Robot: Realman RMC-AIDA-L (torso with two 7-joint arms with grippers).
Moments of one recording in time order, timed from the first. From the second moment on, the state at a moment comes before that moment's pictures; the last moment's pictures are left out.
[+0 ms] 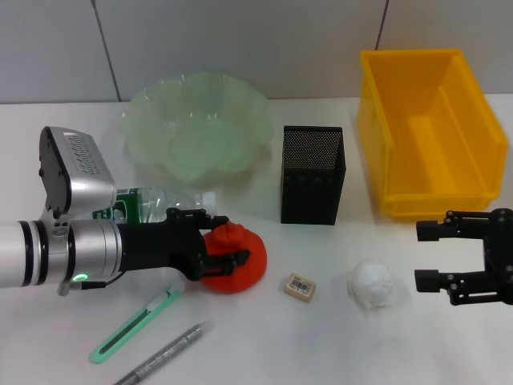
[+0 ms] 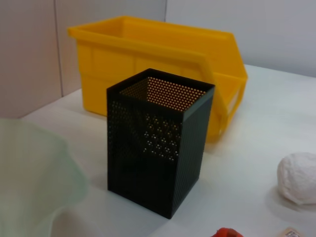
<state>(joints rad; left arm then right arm) -0.64 -2.07 0.93 0.43 1.92 1.19 -1.20 0.45 2.07 -0.56 -0.99 -2.09 -1.96 1.52</state>
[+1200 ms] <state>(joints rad) -0.59 -2.06 0.85 0.79 1.76 1.28 -1.49 0.47 2.07 -0.56 -0.92 -2.06 -1.88 1.54</state>
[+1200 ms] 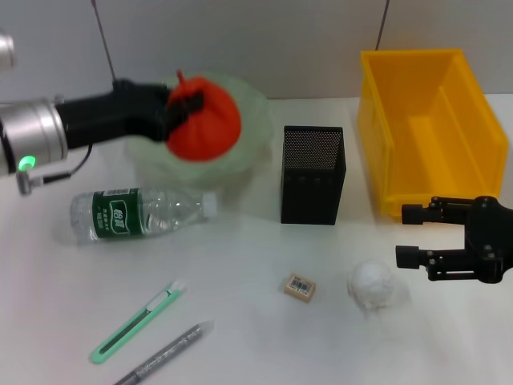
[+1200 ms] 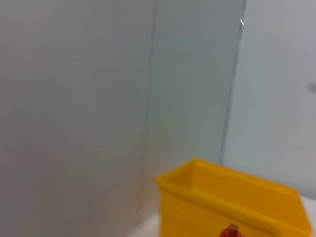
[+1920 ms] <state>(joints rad) -0.84 -2.08 0.91 0.51 1.74 0.70 -1.49 0.49 2.07 -0.57 -0.91 -2.06 -1.89 1.54</state>
